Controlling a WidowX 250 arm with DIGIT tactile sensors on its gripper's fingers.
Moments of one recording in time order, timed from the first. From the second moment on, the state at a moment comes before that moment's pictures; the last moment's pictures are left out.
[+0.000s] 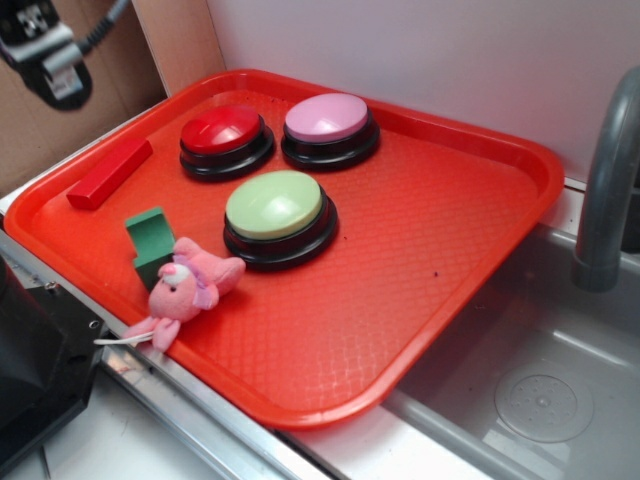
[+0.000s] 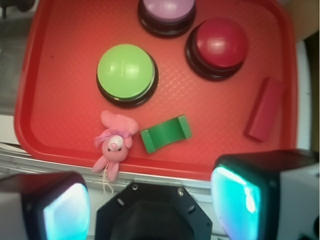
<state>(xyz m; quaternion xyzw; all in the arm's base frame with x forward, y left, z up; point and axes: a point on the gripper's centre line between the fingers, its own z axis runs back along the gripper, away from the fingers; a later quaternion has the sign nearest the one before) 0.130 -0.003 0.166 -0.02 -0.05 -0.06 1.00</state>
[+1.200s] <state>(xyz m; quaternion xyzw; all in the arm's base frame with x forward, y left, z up) 0.157 0.029 0.041 -0.04 -0.04 -0.08 1.00</state>
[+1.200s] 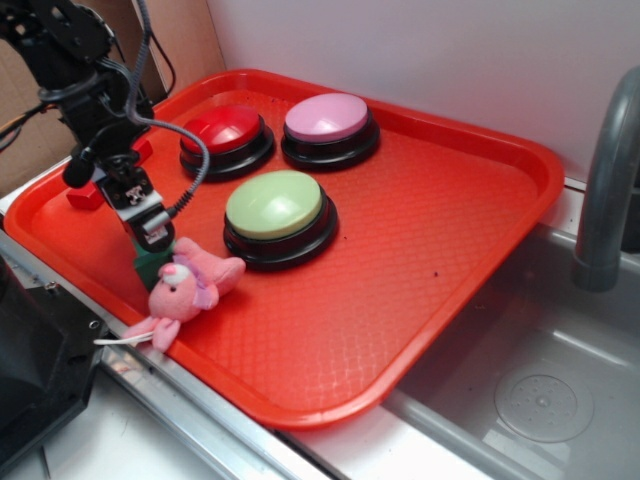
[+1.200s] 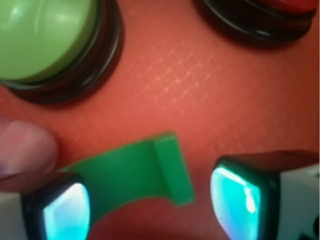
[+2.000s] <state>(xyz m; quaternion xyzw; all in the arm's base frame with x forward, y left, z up) 0.156 0.035 0.020 -0.06 -0.03 -0.05 1.00</state>
